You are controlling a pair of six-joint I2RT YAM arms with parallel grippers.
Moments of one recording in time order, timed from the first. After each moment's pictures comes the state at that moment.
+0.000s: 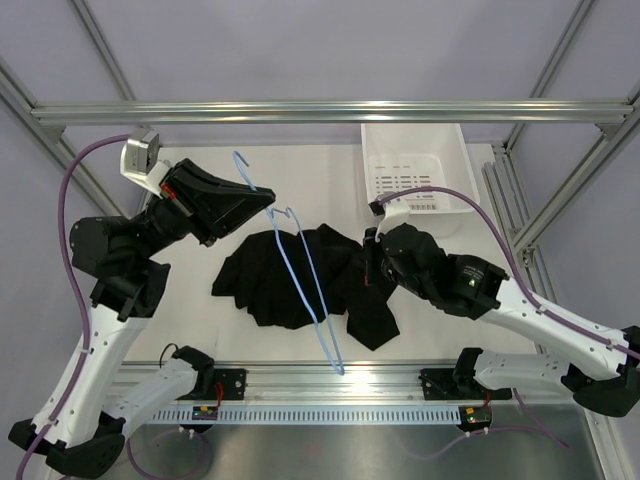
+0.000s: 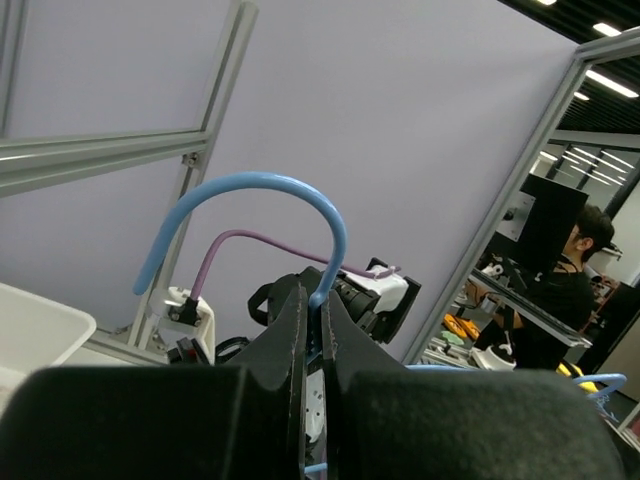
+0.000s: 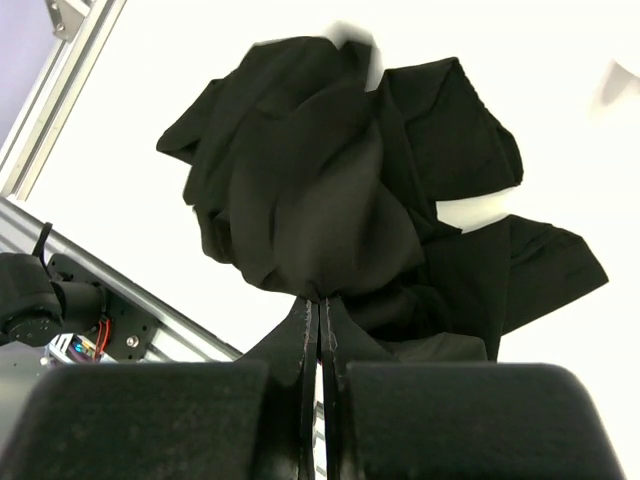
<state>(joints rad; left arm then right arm) -0.44 0.86 1.20 0.38 0.76 -1.02 1.07 1.07 1.17 -0.64 0.35 0.55</state>
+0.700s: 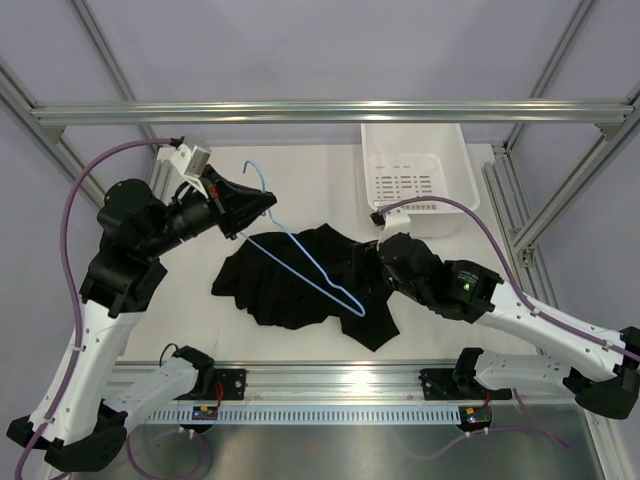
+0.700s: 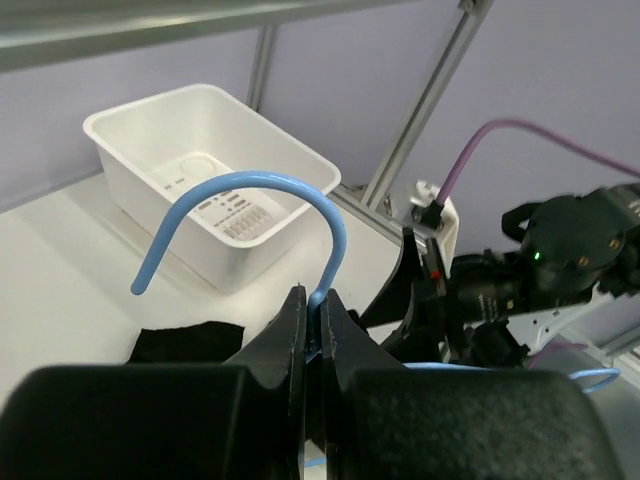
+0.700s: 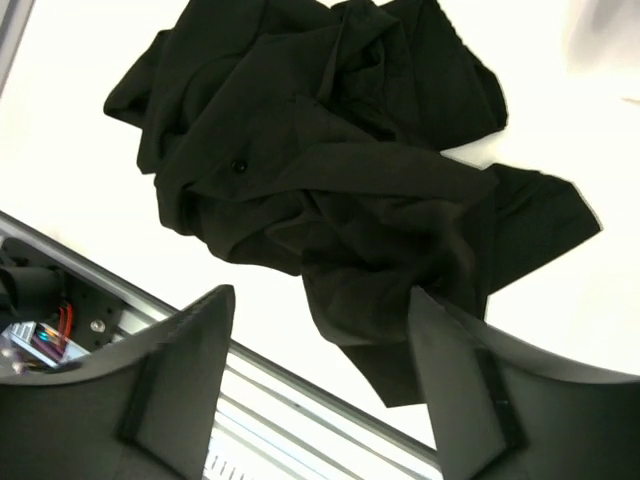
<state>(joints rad) -0.44 0.91 1.37 -0.41 0.52 -0.33 1.06 1.06 1.09 -0.67 0.35 0.61</state>
